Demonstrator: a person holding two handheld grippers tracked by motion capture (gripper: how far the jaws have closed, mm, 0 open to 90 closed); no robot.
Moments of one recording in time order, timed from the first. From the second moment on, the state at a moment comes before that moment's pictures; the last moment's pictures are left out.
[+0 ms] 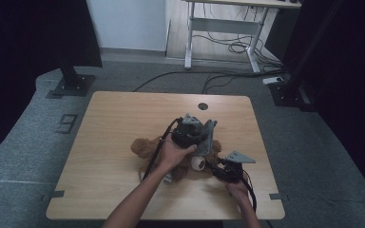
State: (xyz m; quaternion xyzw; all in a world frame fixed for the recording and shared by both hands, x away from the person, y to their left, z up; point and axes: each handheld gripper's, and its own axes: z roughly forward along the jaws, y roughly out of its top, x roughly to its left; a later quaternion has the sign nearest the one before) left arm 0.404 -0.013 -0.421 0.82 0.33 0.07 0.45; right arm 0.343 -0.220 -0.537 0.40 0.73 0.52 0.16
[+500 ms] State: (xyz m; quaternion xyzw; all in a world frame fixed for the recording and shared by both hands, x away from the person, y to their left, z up) left arm 0.396 -0.026 -0.438 0.85 0.34 0.12 0.40; right arm 0.342 -0.220 -0.537 0.40 0.74 0.52 0.16
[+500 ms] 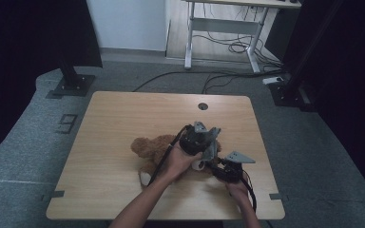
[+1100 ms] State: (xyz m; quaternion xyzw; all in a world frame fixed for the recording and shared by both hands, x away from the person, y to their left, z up) left arm 0.398 0.090 -0.427 0.79 0.41 0.12 0.44; right arm 0.343 -0.219 -0.536 0.40 0.74 0.52 0.17
